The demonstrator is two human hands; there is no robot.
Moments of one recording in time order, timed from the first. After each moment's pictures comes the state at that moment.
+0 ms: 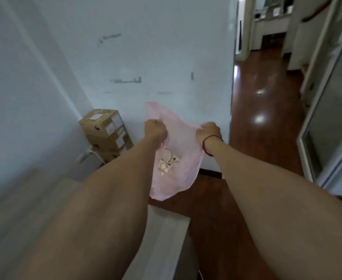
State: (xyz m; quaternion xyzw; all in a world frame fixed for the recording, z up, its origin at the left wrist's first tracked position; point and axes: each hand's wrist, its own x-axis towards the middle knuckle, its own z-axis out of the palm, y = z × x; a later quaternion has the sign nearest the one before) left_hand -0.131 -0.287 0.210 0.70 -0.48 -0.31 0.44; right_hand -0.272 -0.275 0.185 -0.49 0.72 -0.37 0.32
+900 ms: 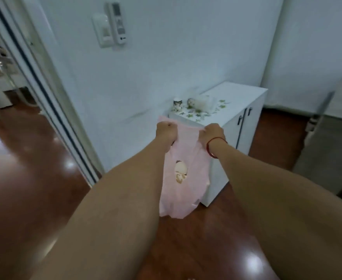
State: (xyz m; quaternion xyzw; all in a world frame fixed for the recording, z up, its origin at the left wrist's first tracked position) left_hand -1.035 -0.109 0.192 0.25 -0.77 -0.56 0.15; right_hand -1.076 0.022 0.185 -0.04 0.92 -0.40 0.01
